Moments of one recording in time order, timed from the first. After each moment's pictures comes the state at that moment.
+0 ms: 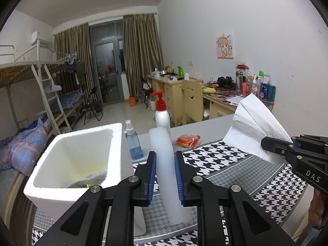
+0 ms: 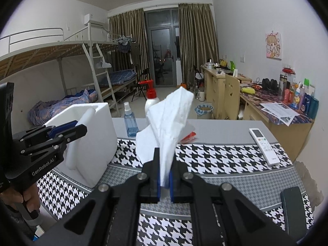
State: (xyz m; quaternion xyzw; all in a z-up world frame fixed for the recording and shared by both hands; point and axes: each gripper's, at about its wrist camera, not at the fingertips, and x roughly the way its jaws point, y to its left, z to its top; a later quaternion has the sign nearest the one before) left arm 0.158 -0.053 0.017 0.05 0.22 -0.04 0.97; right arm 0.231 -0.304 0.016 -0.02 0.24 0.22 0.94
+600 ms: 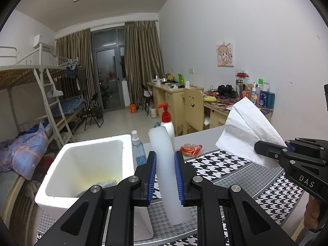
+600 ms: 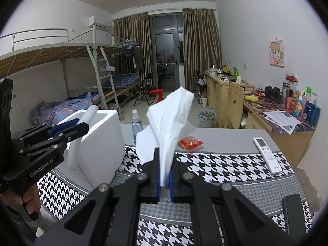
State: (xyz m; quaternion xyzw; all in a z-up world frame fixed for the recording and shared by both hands) left arm 0.150 -0.044 0.029 0.04 0.19 -0.04 0.98; right arm 0.227 -0.287 0.028 -0.03 0.23 0.23 0.95
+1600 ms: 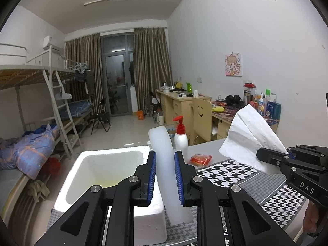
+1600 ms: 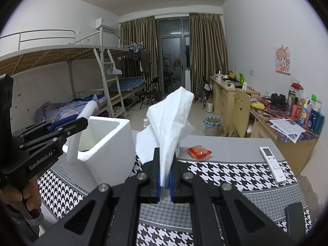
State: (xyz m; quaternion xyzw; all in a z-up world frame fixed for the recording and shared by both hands) left arm 0.140 -0.028 0.047 0.03 0.16 -0.01 0.99; right arm 0.223 -0.268 0.046 -0.03 0.21 0.25 0.94
